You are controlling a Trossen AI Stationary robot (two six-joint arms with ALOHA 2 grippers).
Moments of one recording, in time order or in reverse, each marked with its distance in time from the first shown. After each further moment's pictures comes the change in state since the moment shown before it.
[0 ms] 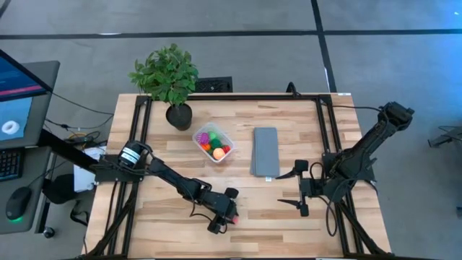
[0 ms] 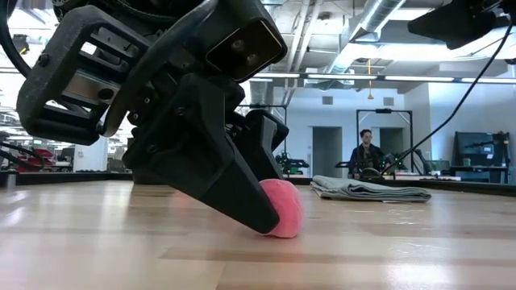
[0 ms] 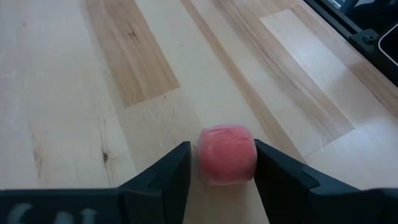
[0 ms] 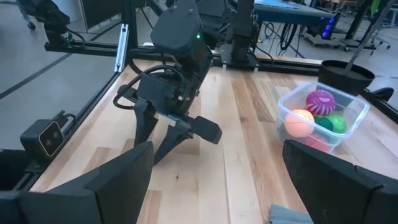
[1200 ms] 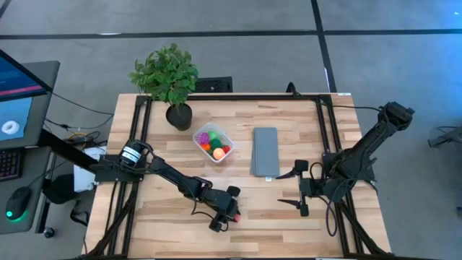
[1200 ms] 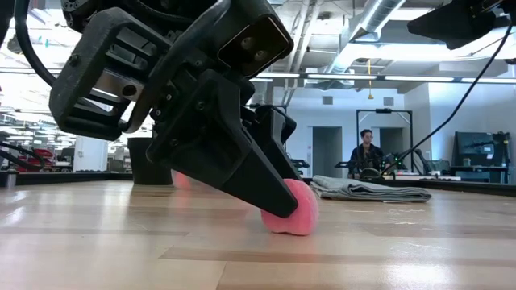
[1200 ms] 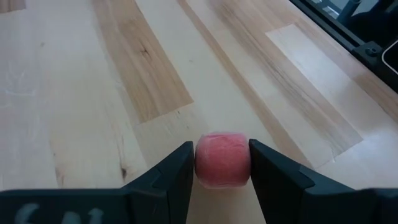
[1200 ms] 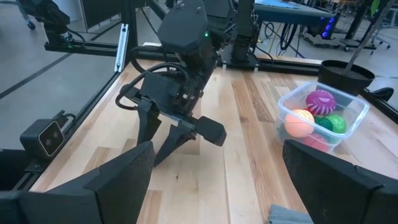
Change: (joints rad) left arm 0.020 0.001 0.000 0.037 0.020 0.031; right arm 0.000 0.000 0.000 -0.001 0.000 0.000
